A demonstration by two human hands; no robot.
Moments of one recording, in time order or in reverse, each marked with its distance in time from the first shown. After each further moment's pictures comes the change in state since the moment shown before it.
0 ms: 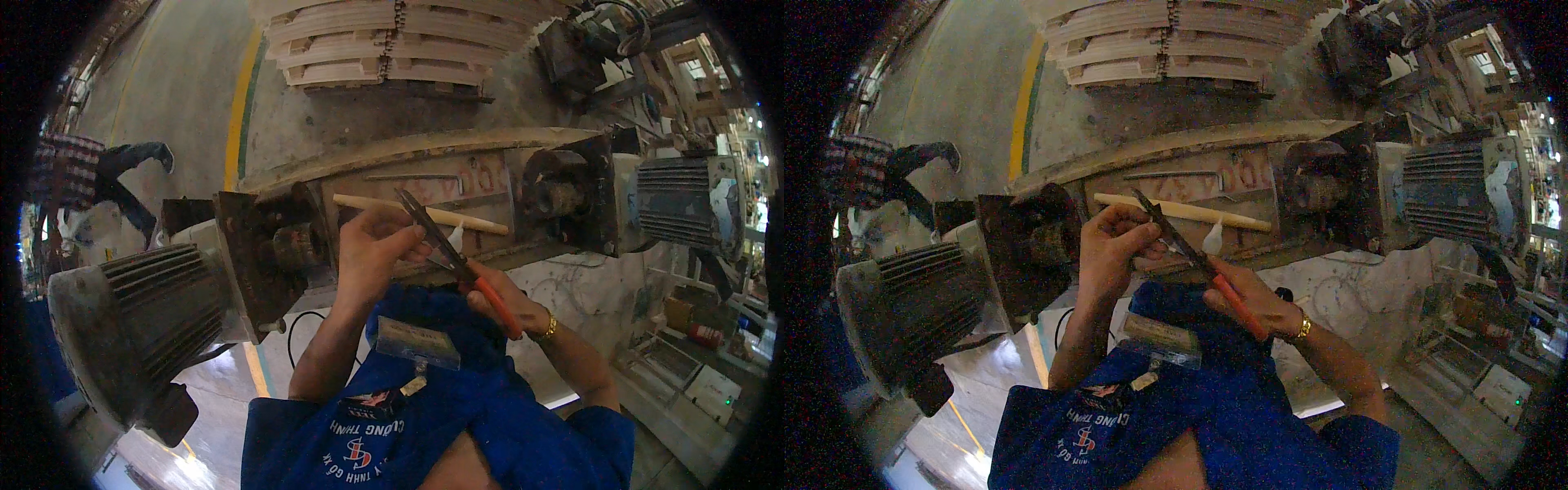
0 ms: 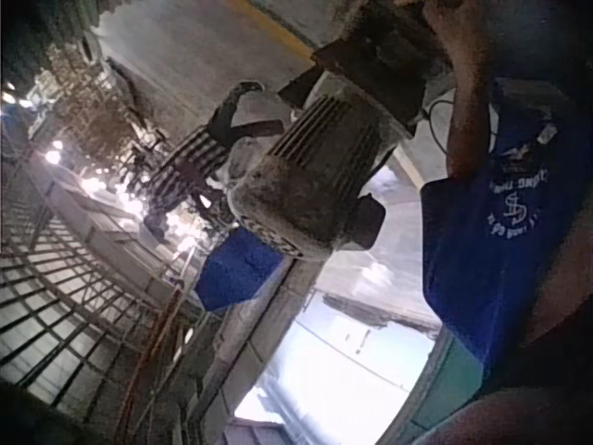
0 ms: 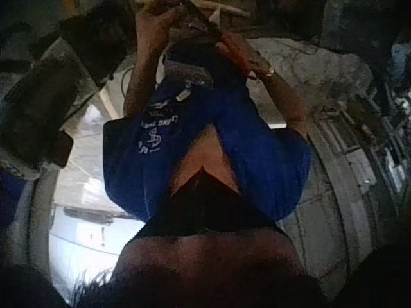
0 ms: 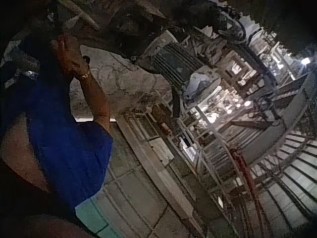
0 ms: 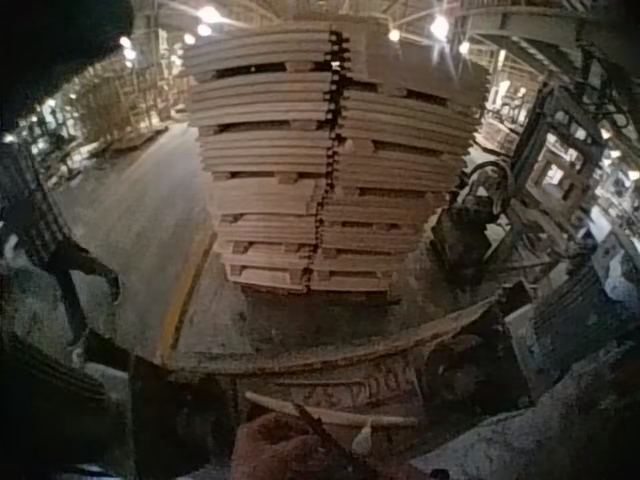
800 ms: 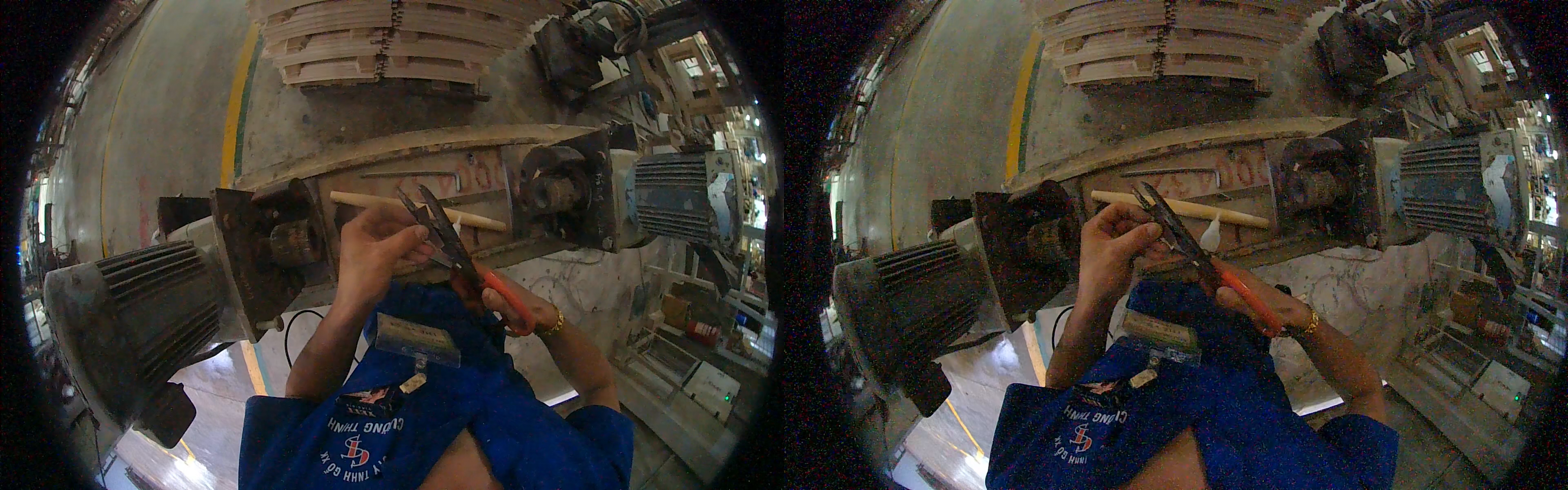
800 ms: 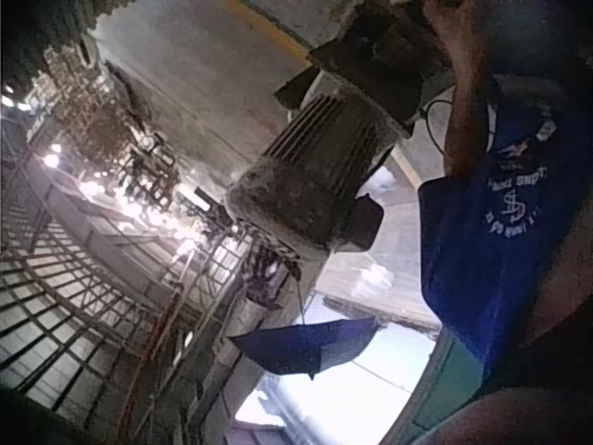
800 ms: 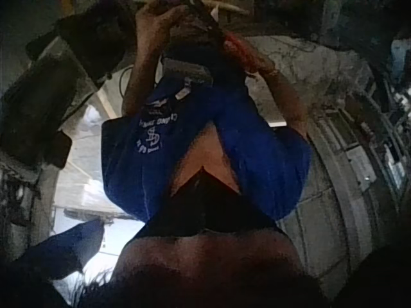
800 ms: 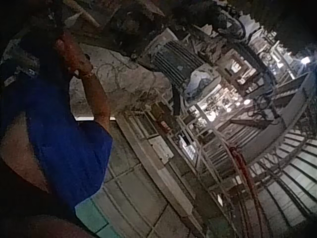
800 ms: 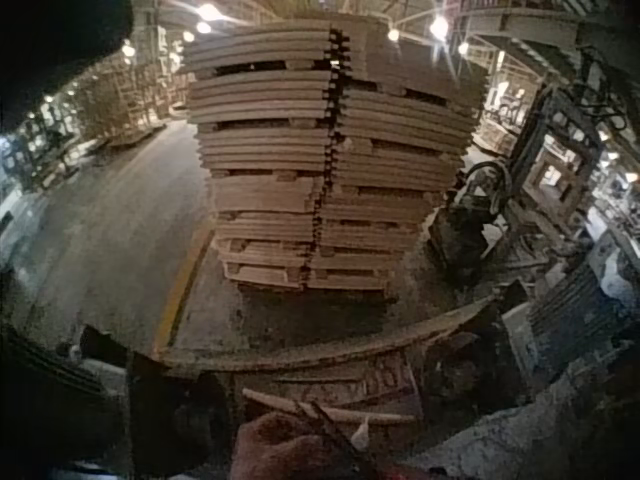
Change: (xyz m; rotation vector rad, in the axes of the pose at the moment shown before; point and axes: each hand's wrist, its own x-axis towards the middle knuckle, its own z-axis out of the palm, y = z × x) left_hand -0.004 -0.003 0.001 -0.073 -0.052 0.001; right_hand -0.005 -0.020 -0.008 0.284 -0.218 0.085
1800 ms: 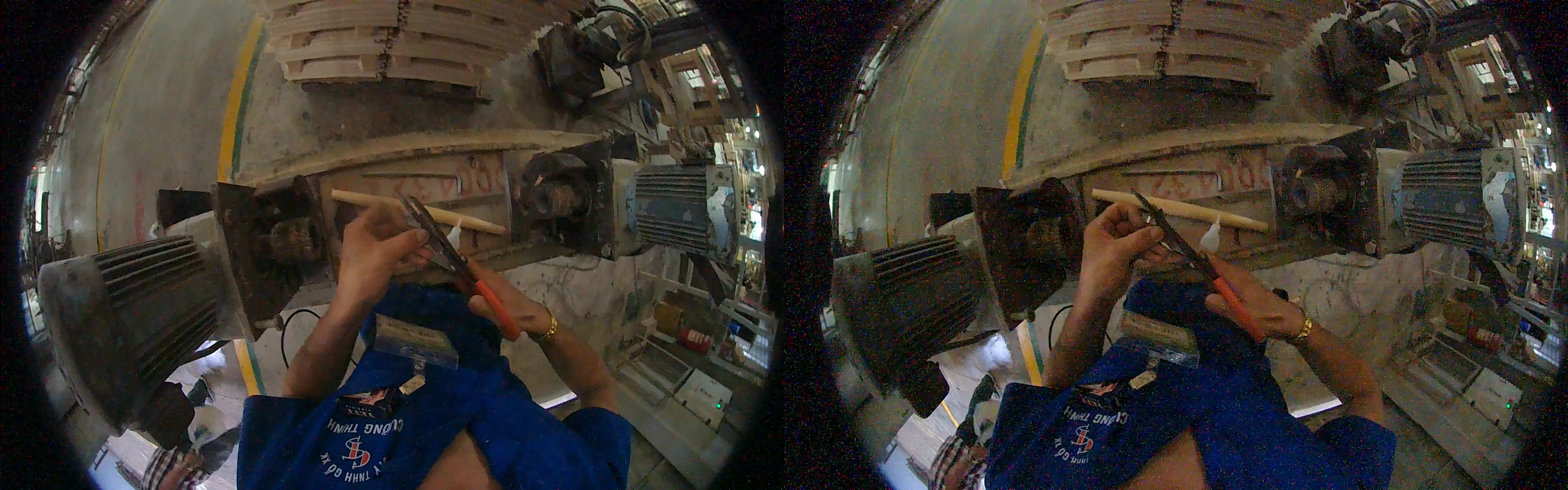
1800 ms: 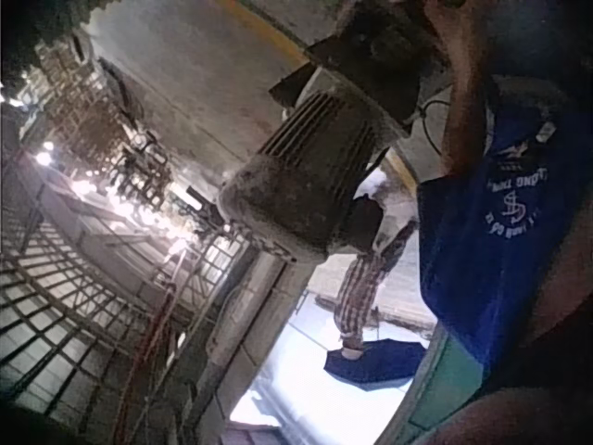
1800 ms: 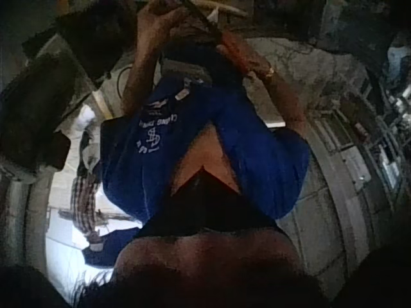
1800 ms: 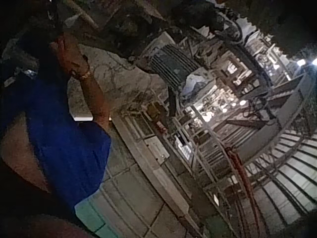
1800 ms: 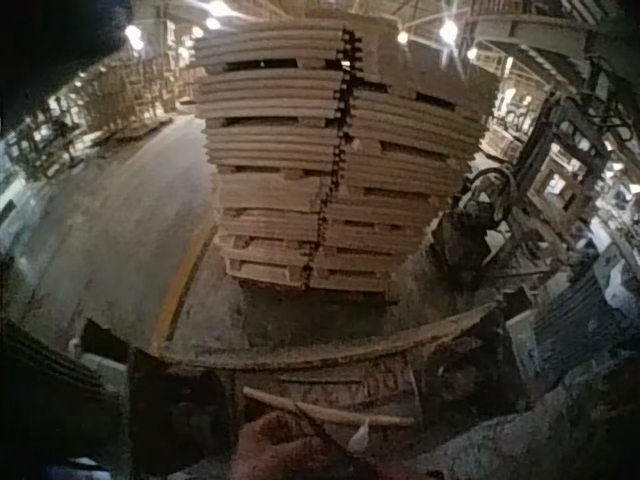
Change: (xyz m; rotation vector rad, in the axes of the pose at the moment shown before) left_hand 0.003 -0.002 -0.005 -0.038 0.006 -0.032; right_hand 0.003 0.015 -0.006 -0.356 0.029 0.053
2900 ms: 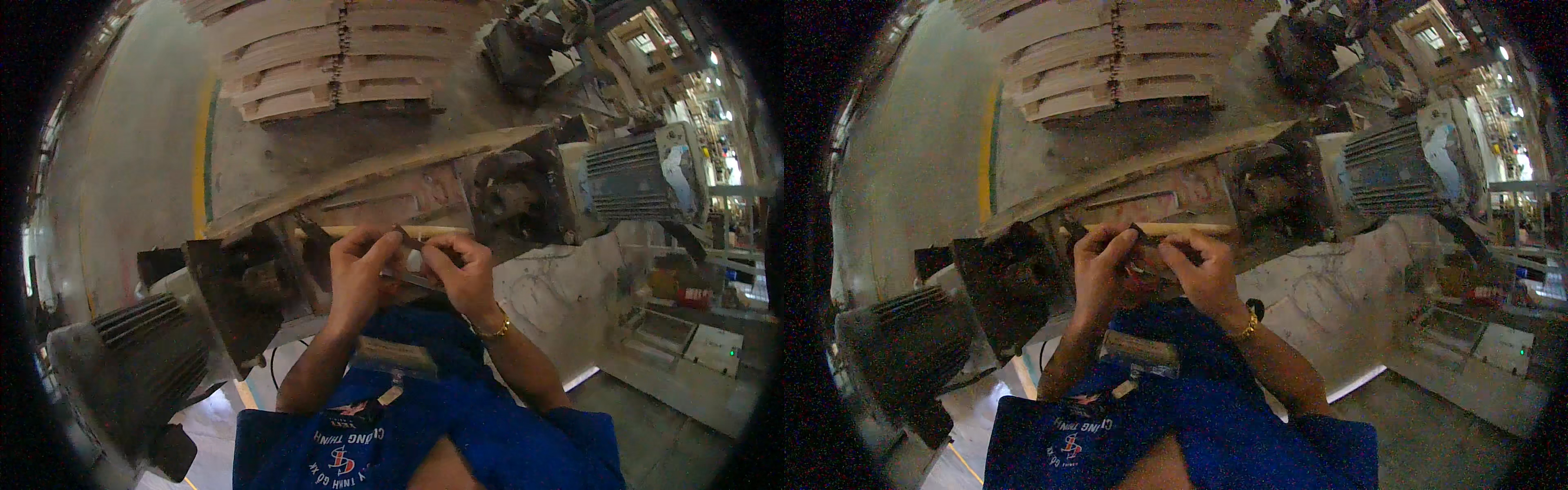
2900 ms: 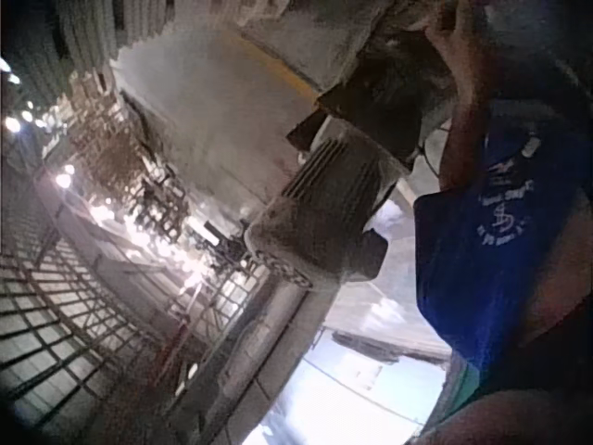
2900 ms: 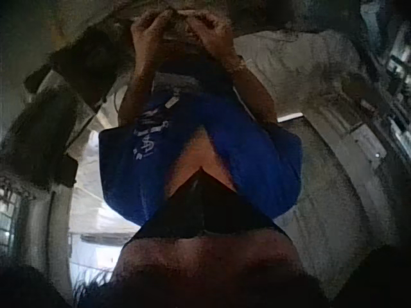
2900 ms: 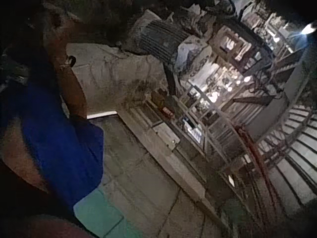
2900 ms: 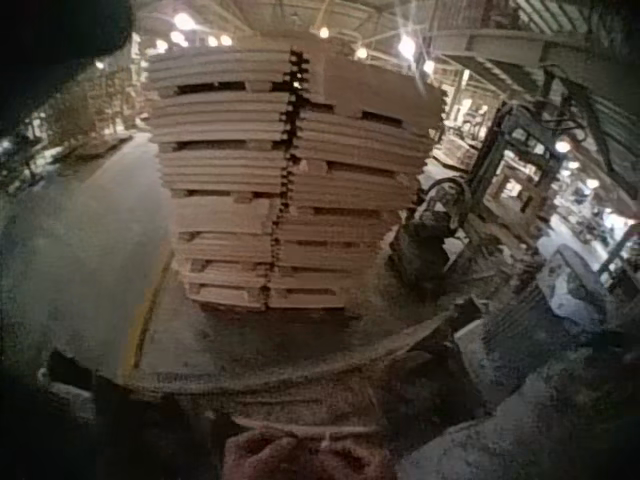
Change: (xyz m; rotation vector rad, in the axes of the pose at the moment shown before) left_hand 0.012 -0.007 0.025 0.085 -0.051 0.010; right_hand 0.032 -0.029 0.010 0.269 0.864 -0.155
